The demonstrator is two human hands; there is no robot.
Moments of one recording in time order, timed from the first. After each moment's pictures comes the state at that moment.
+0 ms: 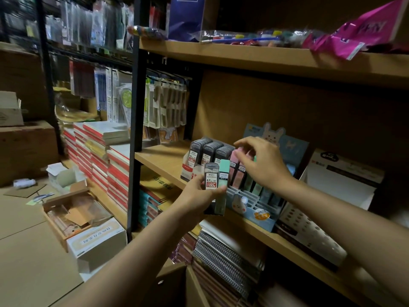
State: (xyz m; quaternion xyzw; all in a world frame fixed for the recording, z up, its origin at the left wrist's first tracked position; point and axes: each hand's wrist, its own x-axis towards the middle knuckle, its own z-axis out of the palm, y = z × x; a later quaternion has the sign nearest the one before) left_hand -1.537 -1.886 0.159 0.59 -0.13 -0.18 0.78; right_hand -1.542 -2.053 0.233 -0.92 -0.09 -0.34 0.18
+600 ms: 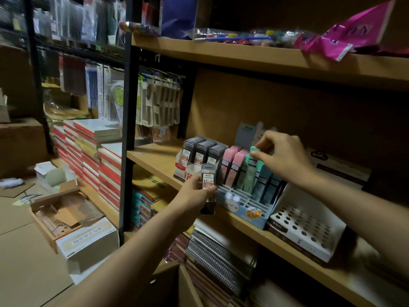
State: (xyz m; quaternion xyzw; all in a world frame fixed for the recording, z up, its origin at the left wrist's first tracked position) left_hand -1.535 -1.895 0.153 0.60 -0.13 -0.17 0.77; right_hand -1.567 -2.090 0.261 -0.94 -0.03 -0.33 0.12
